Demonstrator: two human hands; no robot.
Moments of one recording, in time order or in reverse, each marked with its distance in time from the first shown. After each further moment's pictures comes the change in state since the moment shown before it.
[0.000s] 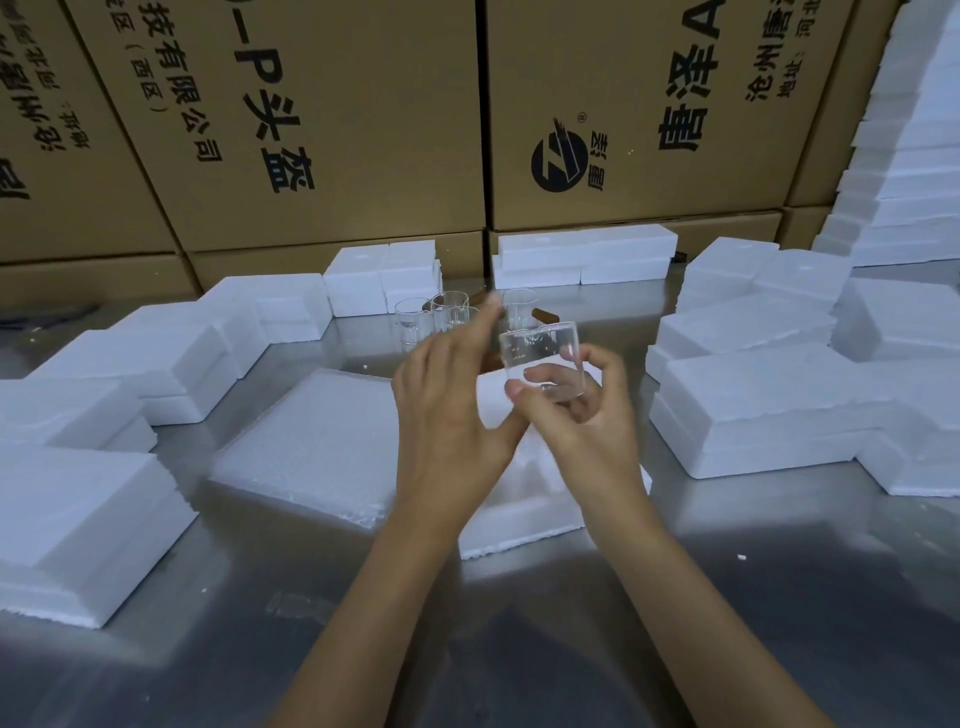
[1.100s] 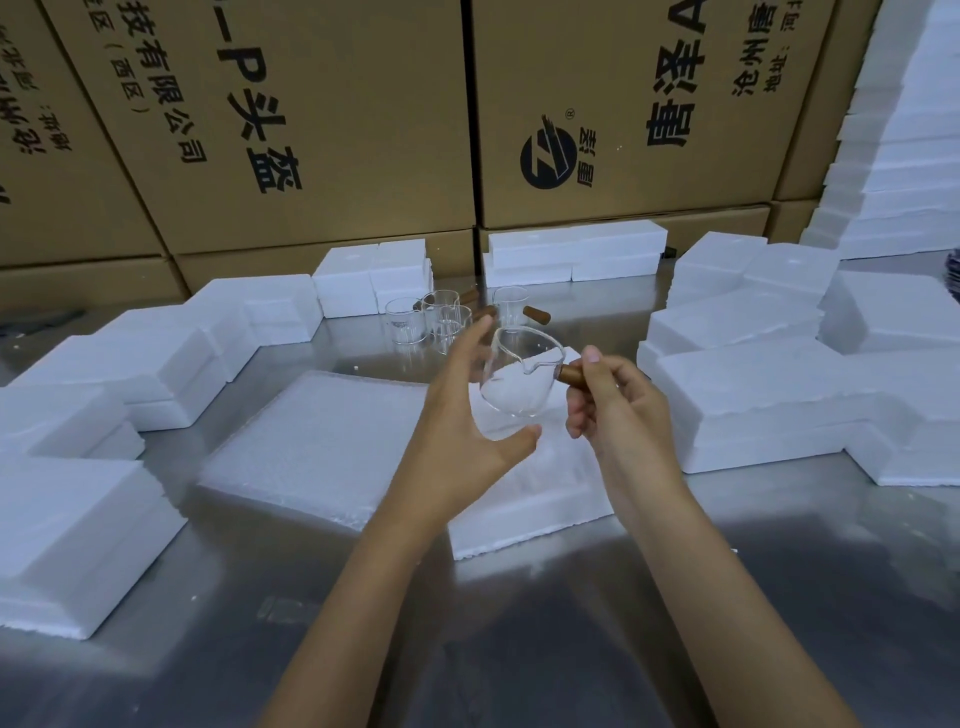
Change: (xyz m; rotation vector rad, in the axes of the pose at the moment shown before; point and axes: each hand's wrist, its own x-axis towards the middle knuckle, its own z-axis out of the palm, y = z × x) left_hand 0.001 -0.004 -0.001 -0.345 -0.361 -0.223; right_hand 0.020 0.001 -0.029 0.065 0.119 0.105
